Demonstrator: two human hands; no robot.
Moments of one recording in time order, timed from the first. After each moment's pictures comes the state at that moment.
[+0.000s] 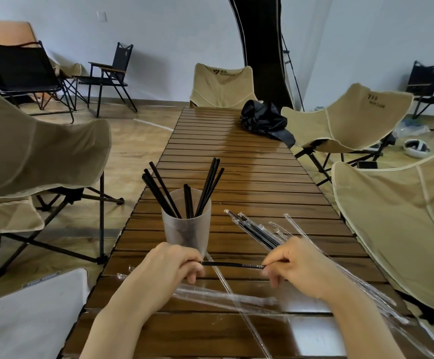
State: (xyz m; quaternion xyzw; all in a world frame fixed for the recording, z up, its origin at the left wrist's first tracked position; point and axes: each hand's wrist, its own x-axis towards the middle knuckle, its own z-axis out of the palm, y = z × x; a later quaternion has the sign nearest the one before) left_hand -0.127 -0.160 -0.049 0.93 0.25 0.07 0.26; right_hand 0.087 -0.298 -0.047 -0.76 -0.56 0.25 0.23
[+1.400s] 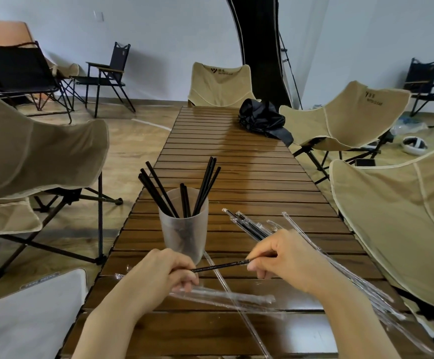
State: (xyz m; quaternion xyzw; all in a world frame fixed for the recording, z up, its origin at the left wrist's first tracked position) left_hand -0.137 -0.160 -0.063 0.91 0.27 0.06 0.31; right_hand 0.073 -0.291 -0.035 -0.75 -0.55 0.26 0.25
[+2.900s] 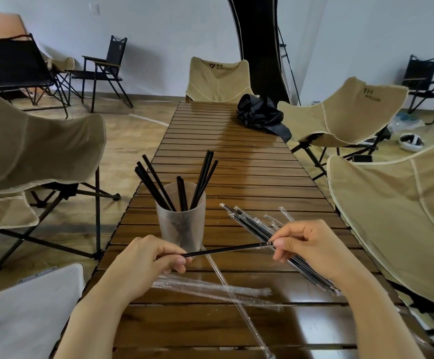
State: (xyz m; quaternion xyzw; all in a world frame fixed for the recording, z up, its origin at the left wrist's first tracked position) left_hand -0.147 -0.147 -0.067 0.88 0.31 0.12 0.33; right_hand 0.111 -0.311 -0.045 -0.70 -0.49 0.28 0.43
